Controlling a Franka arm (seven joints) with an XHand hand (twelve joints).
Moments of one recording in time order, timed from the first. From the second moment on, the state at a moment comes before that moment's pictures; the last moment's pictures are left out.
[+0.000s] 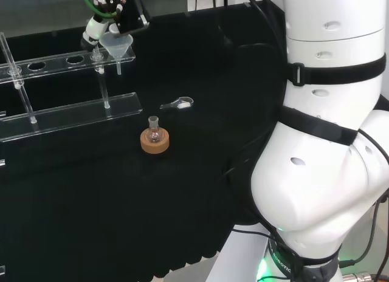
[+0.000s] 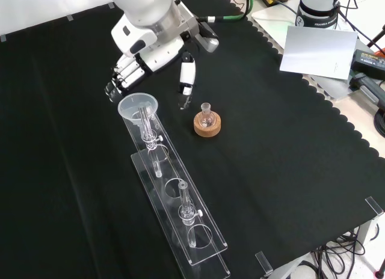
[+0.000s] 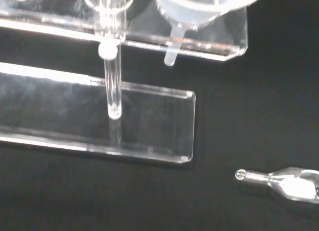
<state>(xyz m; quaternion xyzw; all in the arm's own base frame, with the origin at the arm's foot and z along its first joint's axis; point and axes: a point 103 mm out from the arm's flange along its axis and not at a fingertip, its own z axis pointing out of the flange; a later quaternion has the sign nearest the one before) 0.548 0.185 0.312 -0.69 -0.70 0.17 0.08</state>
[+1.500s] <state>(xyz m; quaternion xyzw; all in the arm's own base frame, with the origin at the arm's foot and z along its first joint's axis) 0.575 0.166 0.272 -0.69 -0.69 0.22 0.10</state>
